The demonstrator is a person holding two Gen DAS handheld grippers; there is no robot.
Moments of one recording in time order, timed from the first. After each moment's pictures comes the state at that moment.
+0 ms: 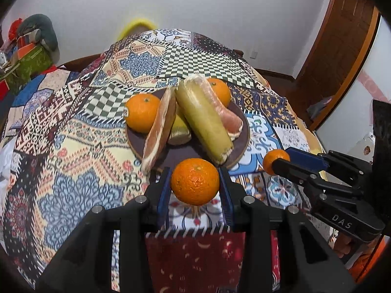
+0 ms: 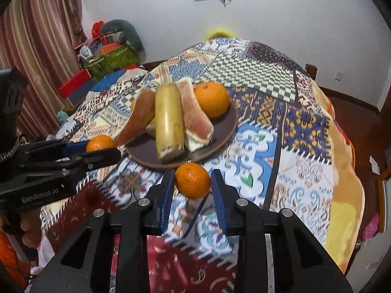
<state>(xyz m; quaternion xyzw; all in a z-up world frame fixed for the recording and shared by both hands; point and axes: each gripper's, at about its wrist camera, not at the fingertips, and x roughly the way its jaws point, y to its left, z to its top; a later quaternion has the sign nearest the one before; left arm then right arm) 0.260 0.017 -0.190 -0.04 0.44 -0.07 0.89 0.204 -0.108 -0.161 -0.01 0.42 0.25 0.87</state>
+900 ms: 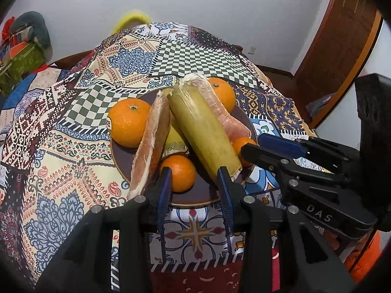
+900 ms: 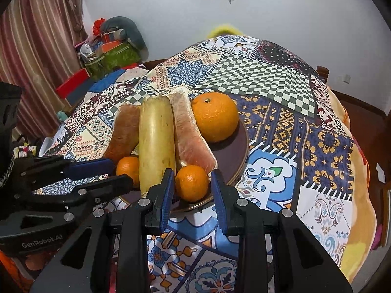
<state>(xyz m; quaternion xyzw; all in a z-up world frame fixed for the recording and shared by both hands) 0.301 0.016 -0.210 -0.05 0.46 -0.08 0.88 0.252 -0.085 -0.177 -0.01 0.43 0.27 0.86</state>
